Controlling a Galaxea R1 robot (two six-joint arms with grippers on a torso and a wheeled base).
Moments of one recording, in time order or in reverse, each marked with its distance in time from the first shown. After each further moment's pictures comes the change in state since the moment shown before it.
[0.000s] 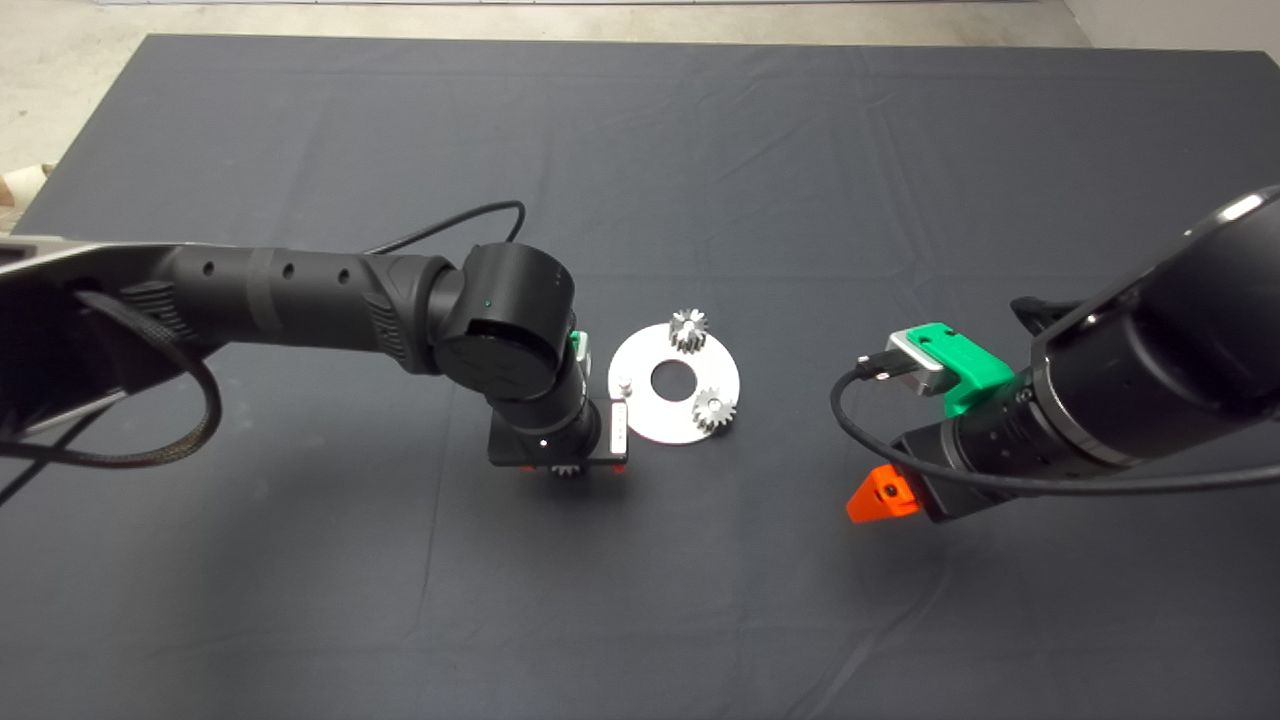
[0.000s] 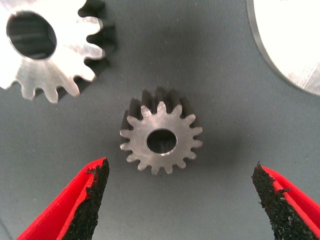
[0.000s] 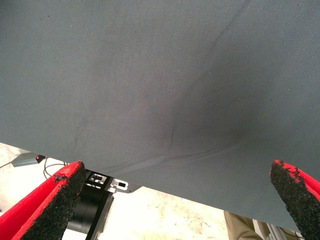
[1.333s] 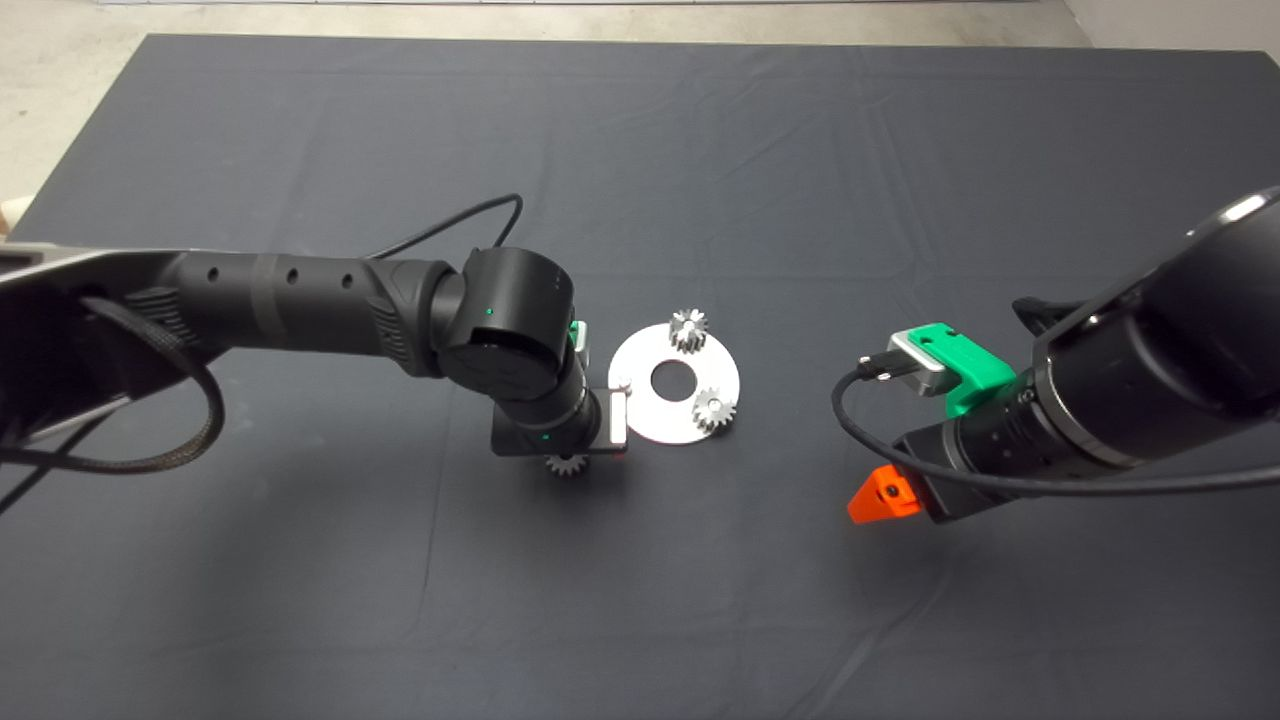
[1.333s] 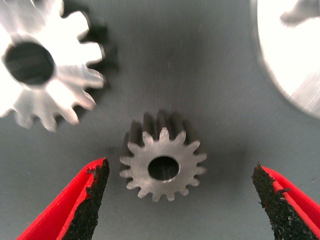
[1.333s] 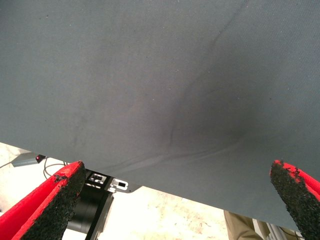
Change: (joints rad) left arm 0.031 -0.001 -0.013 0.068 0.000 0.002; right arm 0.000 -0.003 0.002 0.000 0.000 0.000
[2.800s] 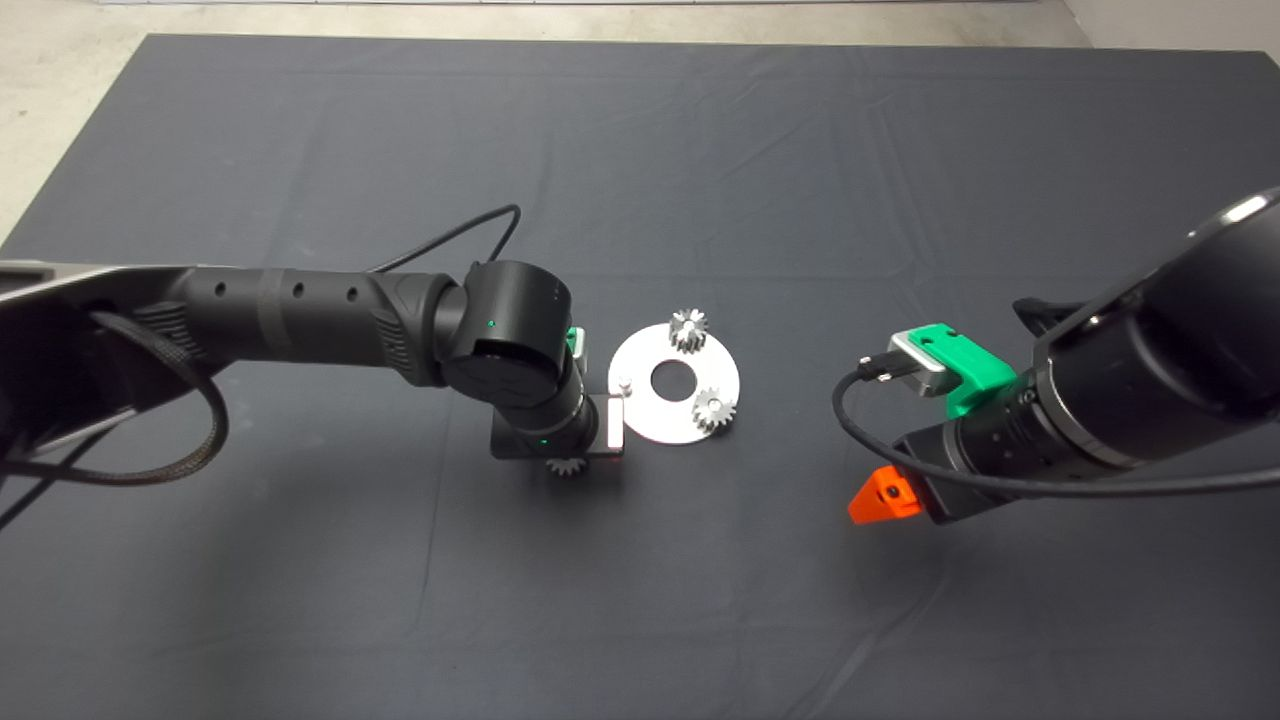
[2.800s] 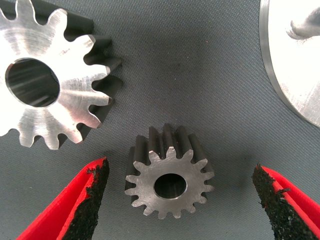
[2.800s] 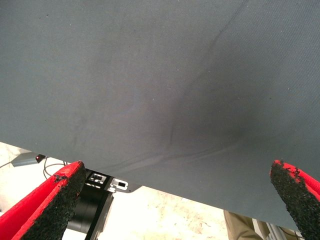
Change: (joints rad) left arm 0.008 -0.002 -0.016 0.026 0.000 0.024; right arm 0.000 0.000 0.002 0.000 0.000 0.000
